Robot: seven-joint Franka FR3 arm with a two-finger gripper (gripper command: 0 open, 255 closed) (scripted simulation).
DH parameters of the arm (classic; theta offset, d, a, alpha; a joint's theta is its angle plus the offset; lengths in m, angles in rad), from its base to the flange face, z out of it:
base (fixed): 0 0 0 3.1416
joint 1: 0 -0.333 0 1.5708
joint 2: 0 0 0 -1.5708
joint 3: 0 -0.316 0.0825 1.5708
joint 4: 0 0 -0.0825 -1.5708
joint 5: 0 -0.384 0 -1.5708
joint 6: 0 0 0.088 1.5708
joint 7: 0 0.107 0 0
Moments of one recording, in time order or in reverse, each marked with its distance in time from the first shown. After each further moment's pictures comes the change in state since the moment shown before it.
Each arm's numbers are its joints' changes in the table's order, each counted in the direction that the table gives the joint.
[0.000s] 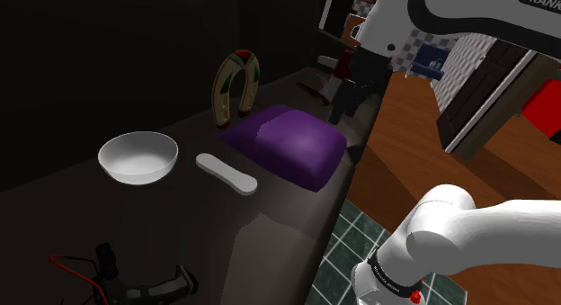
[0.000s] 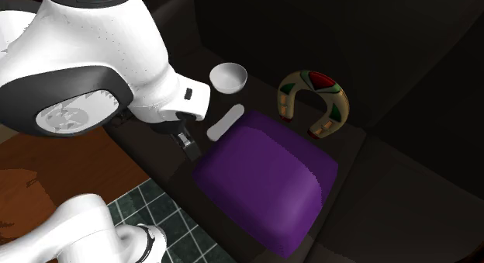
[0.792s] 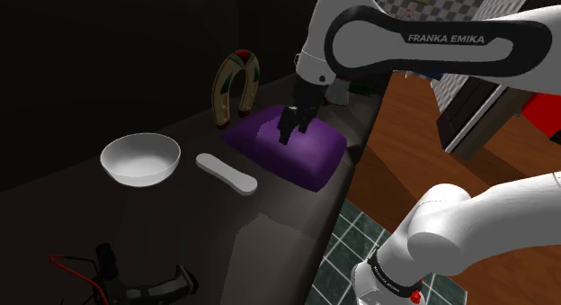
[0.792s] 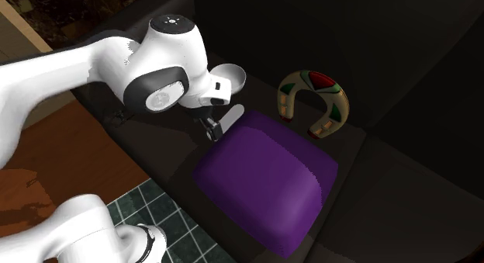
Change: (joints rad) arm -0.033 0.269 -0.116 0.038 -0.021 0.303 0.038
